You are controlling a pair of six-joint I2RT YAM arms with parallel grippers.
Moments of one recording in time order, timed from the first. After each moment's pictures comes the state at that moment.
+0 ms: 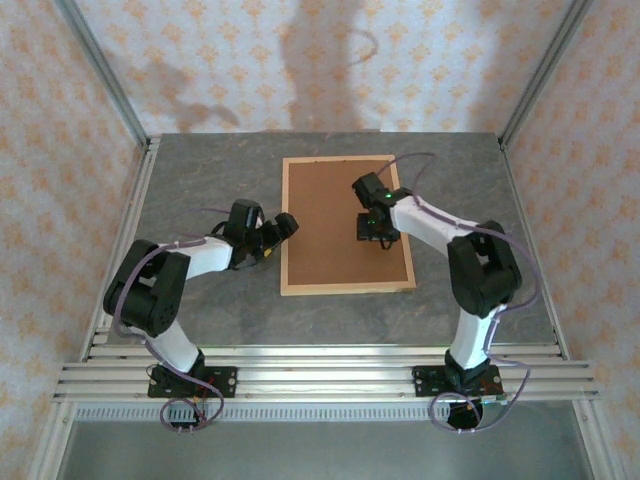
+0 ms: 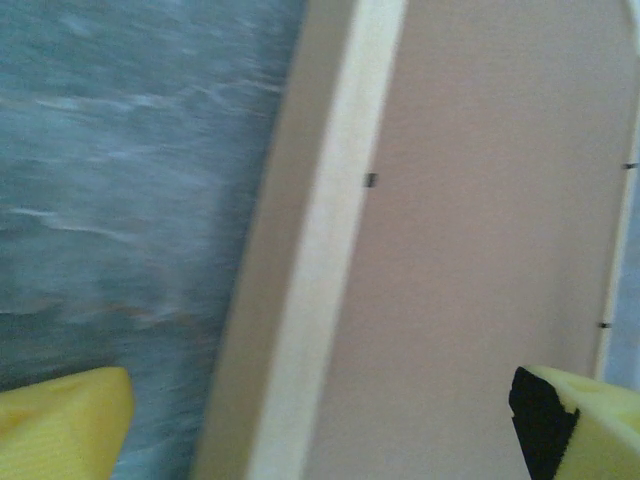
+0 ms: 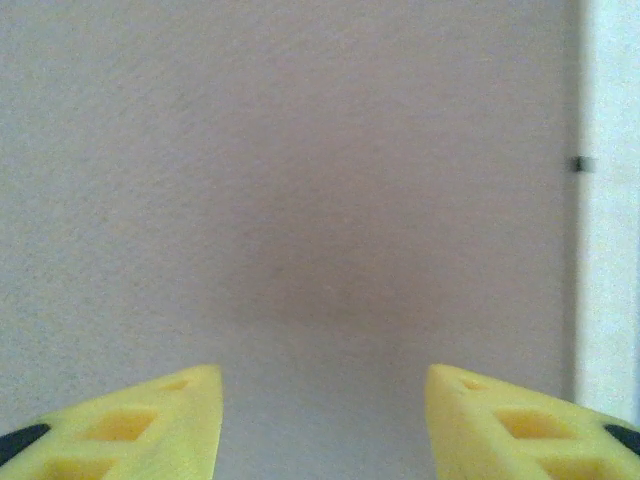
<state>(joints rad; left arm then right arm) -0.27 1.66 0.78 0.07 0.27 -0.92 0.48 1.80 1.30 -0.73 0.16 0.49</state>
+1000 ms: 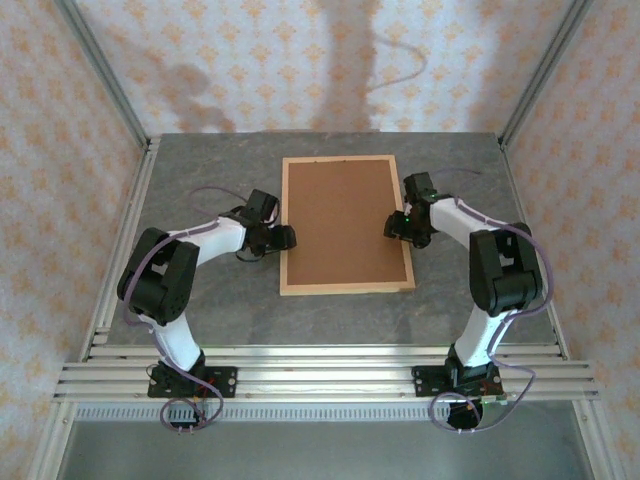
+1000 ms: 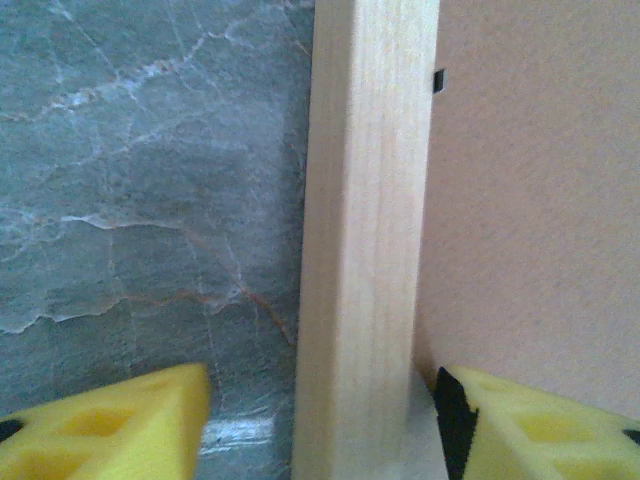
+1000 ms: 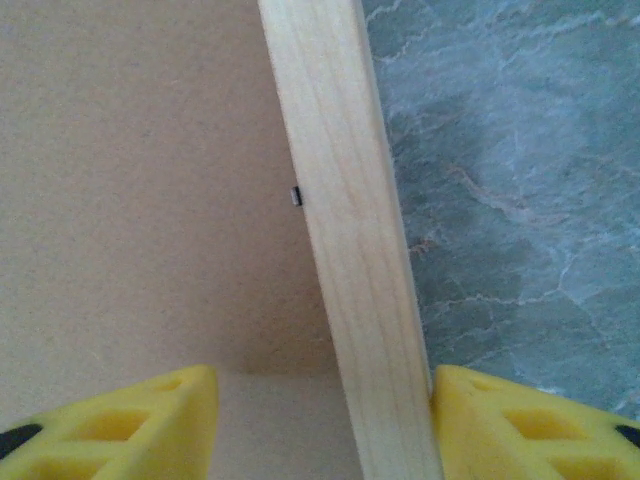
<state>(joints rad) -0.34 1.77 1.01 -0.34 0.13 -0.59 0.21 1.78 1.14 -0.59 -0.15 0.44</state>
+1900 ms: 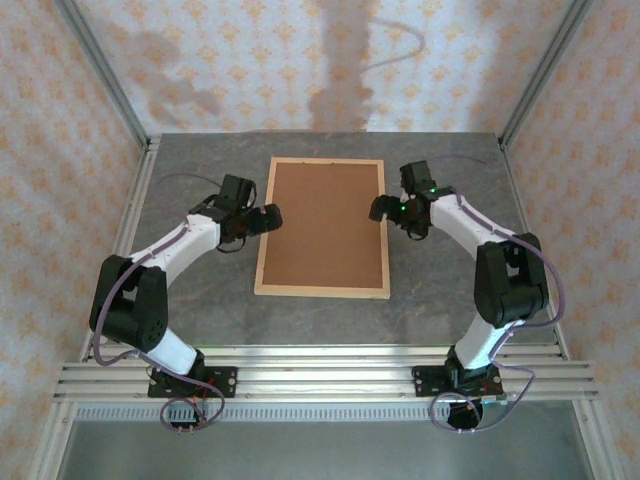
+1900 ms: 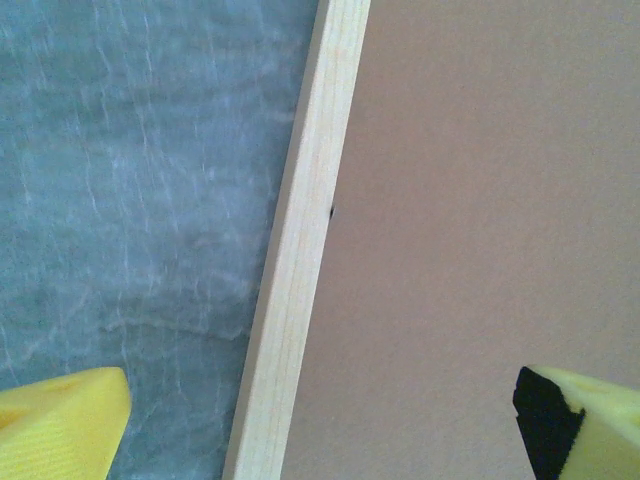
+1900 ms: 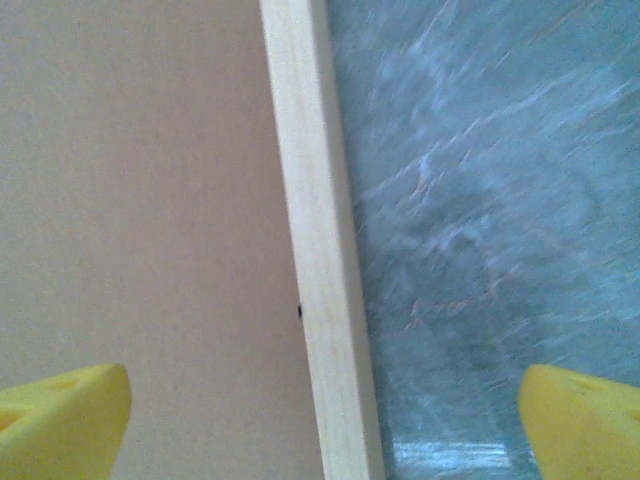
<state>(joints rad) -0.24 1.56 1.06 -0.46 0.03 -0.57 0.25 1.70 1.23 -0.59 -0.11 0.51</state>
